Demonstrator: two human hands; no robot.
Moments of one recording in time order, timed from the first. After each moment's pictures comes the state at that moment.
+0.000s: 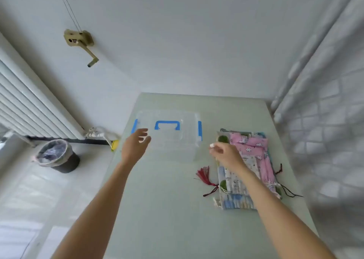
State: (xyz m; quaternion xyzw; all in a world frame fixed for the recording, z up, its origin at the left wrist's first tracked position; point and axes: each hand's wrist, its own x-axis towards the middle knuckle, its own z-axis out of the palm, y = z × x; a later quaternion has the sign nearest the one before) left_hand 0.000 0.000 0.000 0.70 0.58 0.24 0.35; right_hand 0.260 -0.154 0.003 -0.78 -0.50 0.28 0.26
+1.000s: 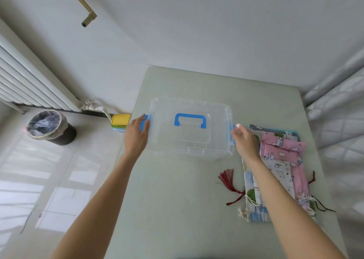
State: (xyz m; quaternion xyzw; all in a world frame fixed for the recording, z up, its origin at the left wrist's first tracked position) left_hand -0.029 0.103 -0.069 0.65 0.62 0.27 0.34; right_hand 0.252 -0.038 -0.050 -0.84 -0.32 0.26 0.35
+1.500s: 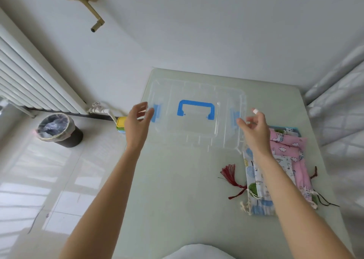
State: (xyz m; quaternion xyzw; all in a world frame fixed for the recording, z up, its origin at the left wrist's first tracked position) left_hand -0.027 0.076 -0.008 0.55 0.58 0.42 0.42; right_hand 0.237 -0.058 0.004 -0.80 -0.30 0.21 0.47
